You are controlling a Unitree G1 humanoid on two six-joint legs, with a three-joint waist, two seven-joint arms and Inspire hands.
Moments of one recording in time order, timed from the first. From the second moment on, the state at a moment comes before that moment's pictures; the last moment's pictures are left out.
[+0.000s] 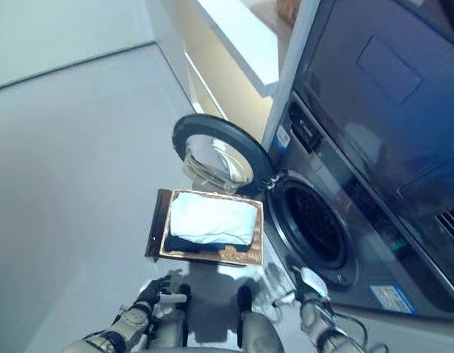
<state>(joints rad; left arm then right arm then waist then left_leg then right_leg) -0.25 0.19 -0.37 1.32 -0.05 -0.16 0.21 -0.29 -0.30 0.55 1.27 -0.35 -0.09 -0.39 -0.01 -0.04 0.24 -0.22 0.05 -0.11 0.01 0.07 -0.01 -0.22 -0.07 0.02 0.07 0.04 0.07</state>
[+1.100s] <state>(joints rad) -0.31 0.19 -0.42 1.26 -0.13 -0.18 0.33 -0.80 -0.31 0.74 1.19 -0.57 0.04 -0.53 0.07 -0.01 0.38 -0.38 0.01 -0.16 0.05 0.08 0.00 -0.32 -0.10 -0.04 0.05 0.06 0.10</state>
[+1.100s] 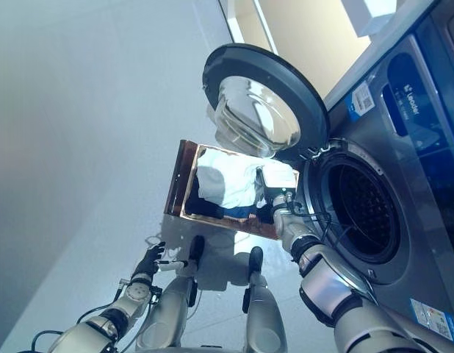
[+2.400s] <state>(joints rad) -0.22 0.20 -0.33 1.27 -0.05 -0.17 0.30 -0.47 -0.33 0.64 0.88 -0.57 0.00 -0.50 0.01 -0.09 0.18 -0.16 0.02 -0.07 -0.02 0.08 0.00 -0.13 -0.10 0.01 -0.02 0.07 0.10</state>
